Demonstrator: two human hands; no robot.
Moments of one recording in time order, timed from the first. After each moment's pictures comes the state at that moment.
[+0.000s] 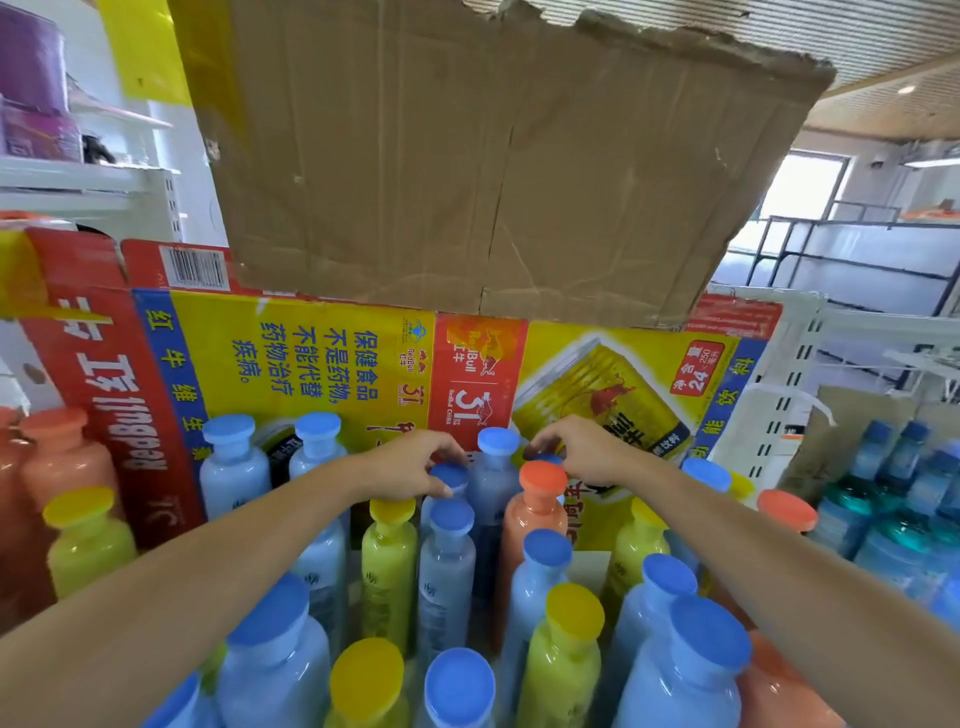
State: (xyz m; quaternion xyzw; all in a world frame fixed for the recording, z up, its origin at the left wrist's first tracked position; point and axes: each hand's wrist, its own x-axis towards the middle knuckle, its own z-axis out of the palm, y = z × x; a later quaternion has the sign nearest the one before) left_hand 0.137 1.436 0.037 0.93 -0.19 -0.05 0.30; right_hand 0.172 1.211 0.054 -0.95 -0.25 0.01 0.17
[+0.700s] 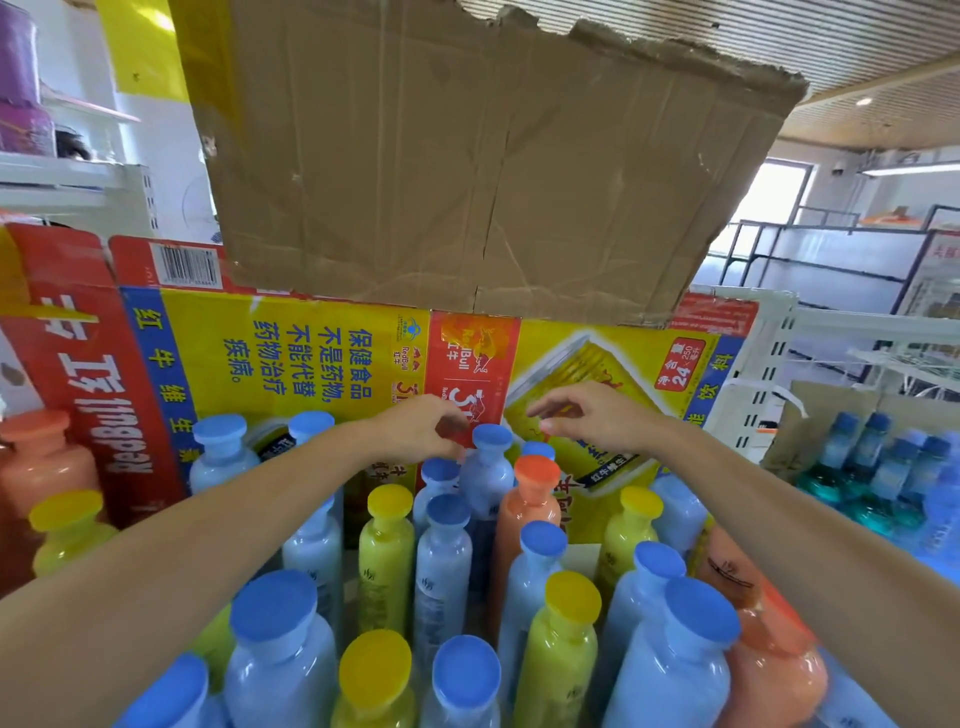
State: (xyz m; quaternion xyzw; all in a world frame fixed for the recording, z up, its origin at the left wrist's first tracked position) left_hand 0.141 1.427 0.069 0.94 -0.23 0.00 0.25; right_hand 0.147 1.201 0.096 -0.94 -0.26 -0.01 0.23
